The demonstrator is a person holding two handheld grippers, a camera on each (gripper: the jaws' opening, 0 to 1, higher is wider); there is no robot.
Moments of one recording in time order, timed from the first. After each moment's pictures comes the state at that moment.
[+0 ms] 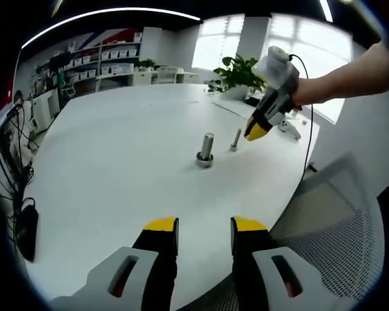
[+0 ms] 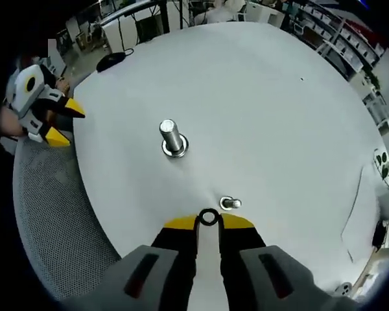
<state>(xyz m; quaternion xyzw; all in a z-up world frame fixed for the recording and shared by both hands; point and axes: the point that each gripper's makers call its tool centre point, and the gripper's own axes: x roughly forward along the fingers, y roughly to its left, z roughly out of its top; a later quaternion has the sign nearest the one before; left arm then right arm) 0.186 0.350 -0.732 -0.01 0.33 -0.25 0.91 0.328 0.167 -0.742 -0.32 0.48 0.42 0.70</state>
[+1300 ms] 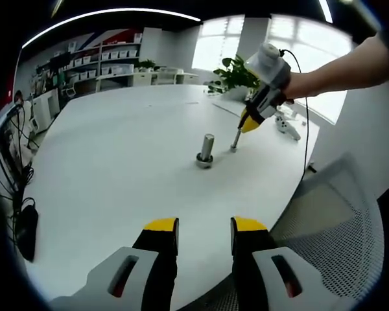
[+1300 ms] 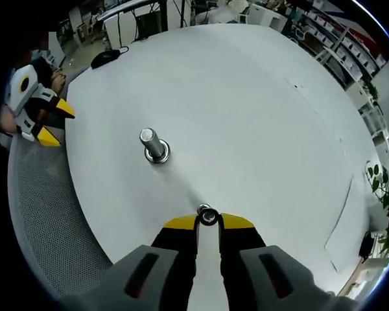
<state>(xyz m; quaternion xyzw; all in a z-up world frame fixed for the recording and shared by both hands) 0.186 0.350 -0.732 -0.02 0.32 -0.25 0.91 0.355 0.167 -0.739 -0.35 0.46 0.41 0.70</state>
